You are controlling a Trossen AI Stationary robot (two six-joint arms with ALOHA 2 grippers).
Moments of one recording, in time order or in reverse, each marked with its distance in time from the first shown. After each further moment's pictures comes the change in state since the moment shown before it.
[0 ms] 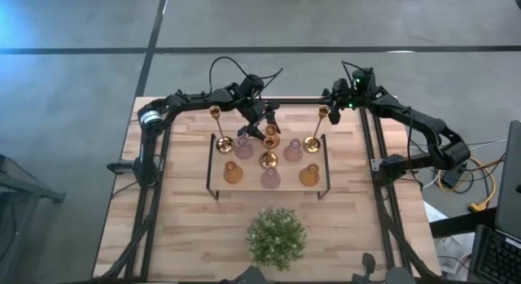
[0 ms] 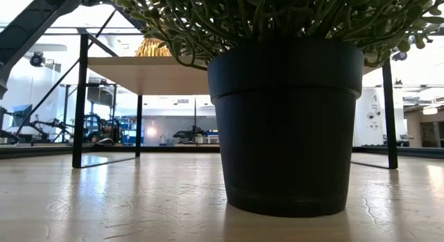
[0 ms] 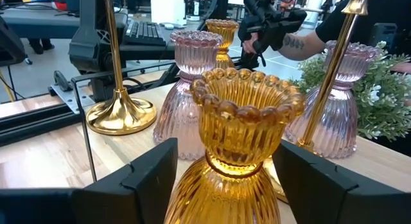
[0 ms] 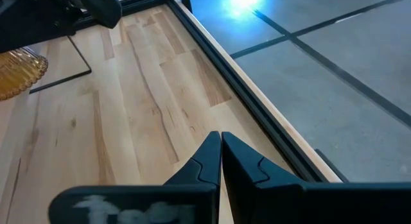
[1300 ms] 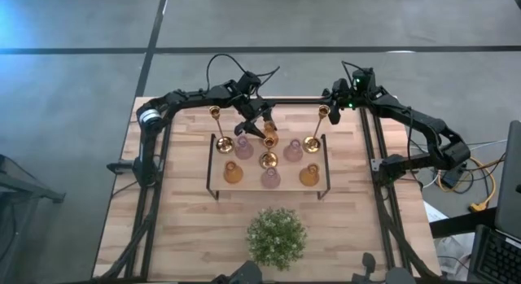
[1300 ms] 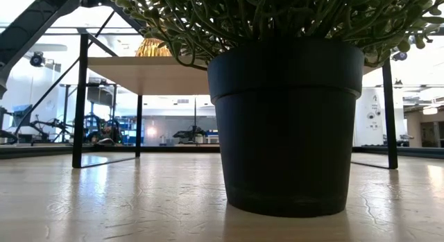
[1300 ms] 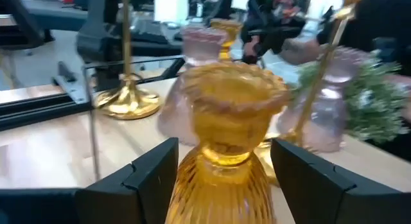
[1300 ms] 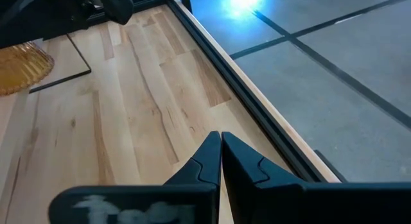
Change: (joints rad) left arm 0.040 -0.002 0.003 -0.076 0.024 0.019; right arm 0.000 0.000 0.000 0.002 0.000 -0.003
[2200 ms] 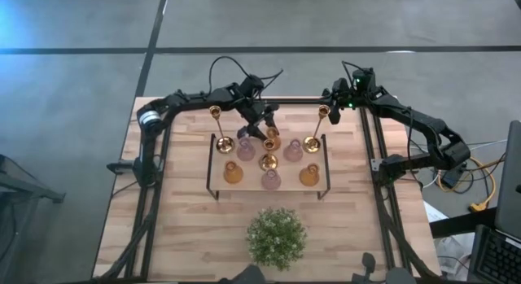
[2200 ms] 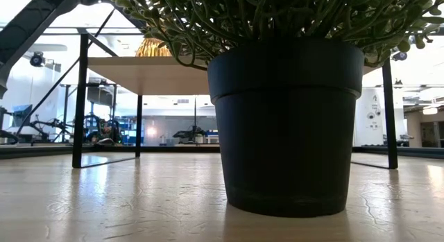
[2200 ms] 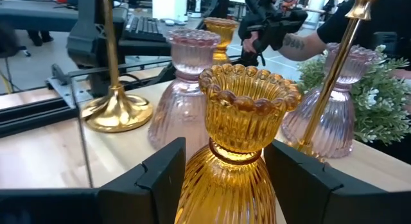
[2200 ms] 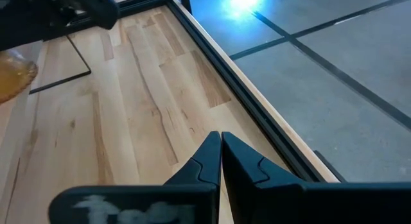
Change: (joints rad) left arm -0.038 -0.004 0.003 0.007 -0.048 0.003; right arm 0.000 0.000 0.000 0.004 0.000 0.003
